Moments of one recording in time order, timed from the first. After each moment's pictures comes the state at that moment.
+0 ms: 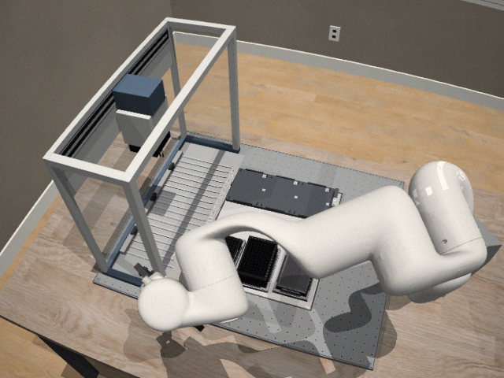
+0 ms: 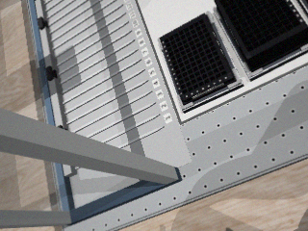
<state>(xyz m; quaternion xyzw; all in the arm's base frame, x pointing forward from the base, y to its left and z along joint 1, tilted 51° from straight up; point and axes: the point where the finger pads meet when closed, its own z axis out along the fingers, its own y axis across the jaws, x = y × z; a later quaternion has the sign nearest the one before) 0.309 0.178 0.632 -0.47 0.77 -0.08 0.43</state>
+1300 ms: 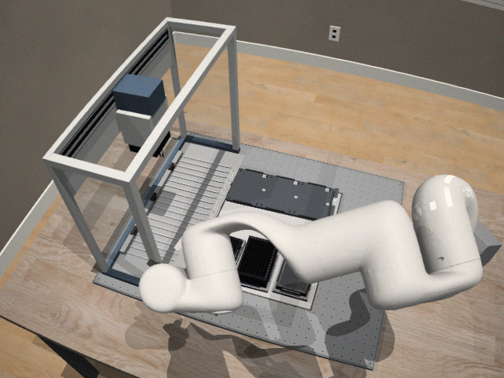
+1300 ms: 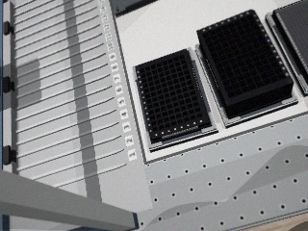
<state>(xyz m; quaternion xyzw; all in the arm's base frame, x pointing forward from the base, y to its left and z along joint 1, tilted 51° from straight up) 0.325 0.170 0.576 -0.55 0.75 -0.08 0.36</state>
